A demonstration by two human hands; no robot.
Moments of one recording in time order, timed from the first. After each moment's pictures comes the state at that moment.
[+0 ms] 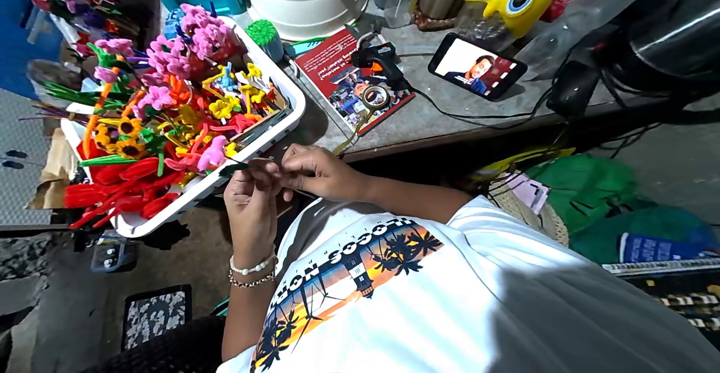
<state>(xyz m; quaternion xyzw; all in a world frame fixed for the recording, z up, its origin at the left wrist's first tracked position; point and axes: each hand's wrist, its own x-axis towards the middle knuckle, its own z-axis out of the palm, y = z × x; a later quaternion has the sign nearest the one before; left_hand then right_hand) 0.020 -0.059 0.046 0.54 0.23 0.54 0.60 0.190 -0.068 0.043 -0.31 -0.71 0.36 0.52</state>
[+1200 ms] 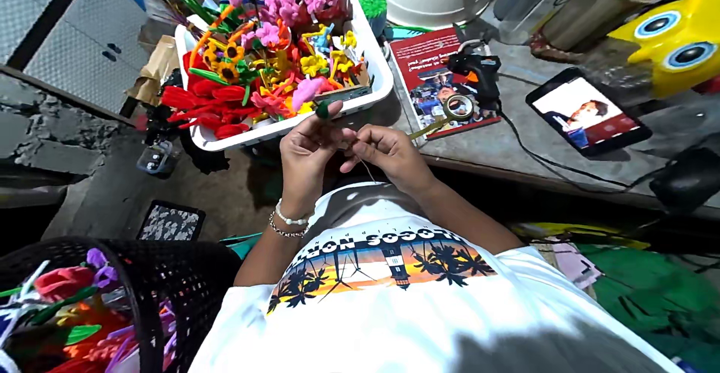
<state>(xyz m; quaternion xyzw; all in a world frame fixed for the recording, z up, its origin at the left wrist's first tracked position) 0.012 -0.069 0.056 0.54 0.26 0.59 0.55 0.192 -0.067 0.041 -0.25 -0.59 0.58 0.50</state>
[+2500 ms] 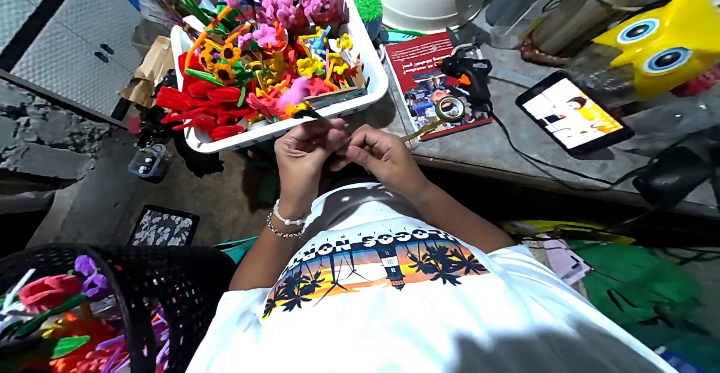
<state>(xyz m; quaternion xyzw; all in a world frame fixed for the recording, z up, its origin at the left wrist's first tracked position) 0.014 -0.068 0.049 0.55 0.26 0.60 0.51 0.192 -0.070 0.039 -0.31 -0.68 0.44 0.50</state>
